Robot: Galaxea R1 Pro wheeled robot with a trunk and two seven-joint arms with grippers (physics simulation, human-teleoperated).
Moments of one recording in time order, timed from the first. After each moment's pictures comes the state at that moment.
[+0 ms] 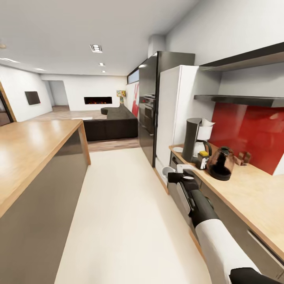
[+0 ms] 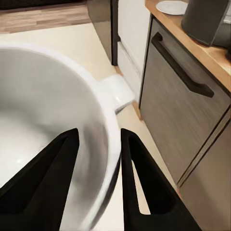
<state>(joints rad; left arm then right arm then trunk) -0.03 0.05 0.51 -0.01 -0.46 -0.17 0.03 -0.79 0.13 0.01 -0.94 0.02 0.55 -0.15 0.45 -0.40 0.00</state>
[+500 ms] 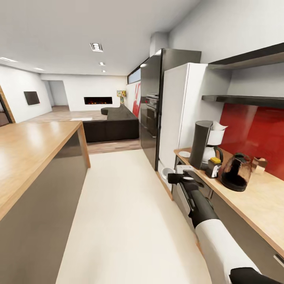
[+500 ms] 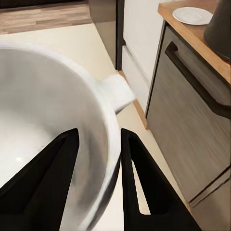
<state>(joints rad) -0.03 0.05 0.51 -0.01 -0.46 -0.17 0.03 -0.79 0.13 0.01 -0.93 0.02 0.55 -0.15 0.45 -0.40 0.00</state>
